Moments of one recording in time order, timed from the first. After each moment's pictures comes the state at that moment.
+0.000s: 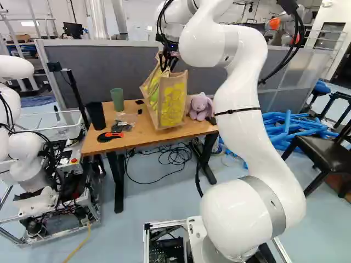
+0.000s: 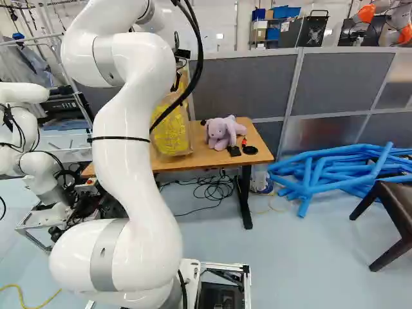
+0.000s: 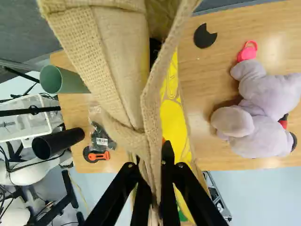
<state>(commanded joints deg) 8.0 -39.4 -120.5 7.8 -69.4 5.4</state>
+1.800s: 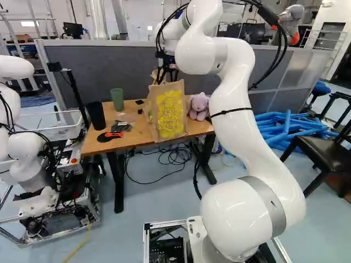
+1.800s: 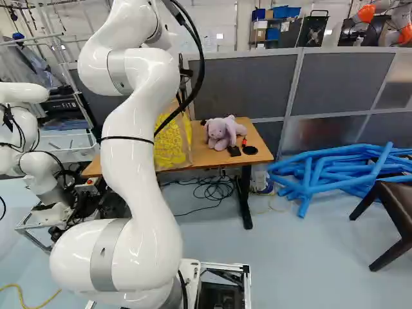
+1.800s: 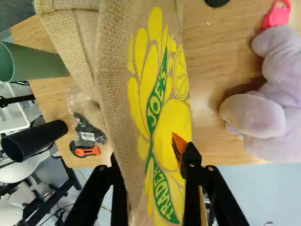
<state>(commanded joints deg) 8.0 -44.7 -120.0 7.8 -71.7 5.4</state>
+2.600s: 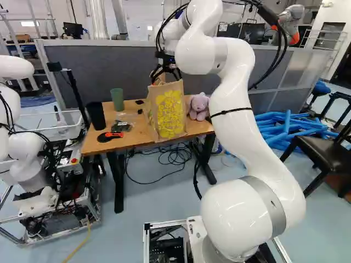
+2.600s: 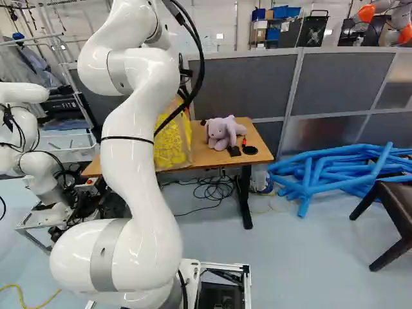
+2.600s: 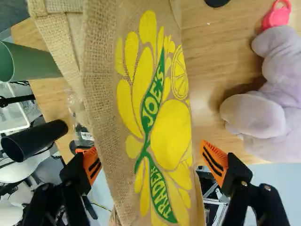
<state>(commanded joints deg) 8.1 -44.3 -120.0 7.7 -71.7 5.4</state>
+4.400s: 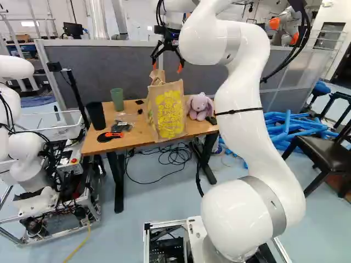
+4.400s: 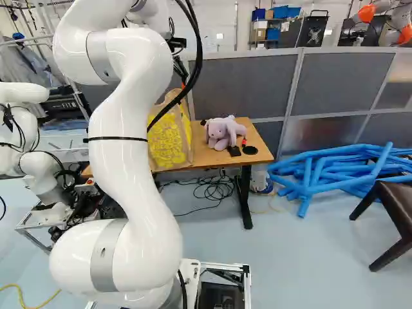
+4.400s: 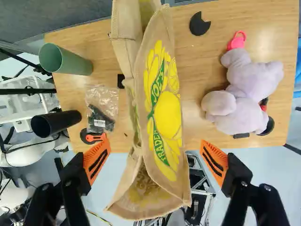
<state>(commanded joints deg) 9.0 -36.9 -125.5 4.6 -80.0 5.4</state>
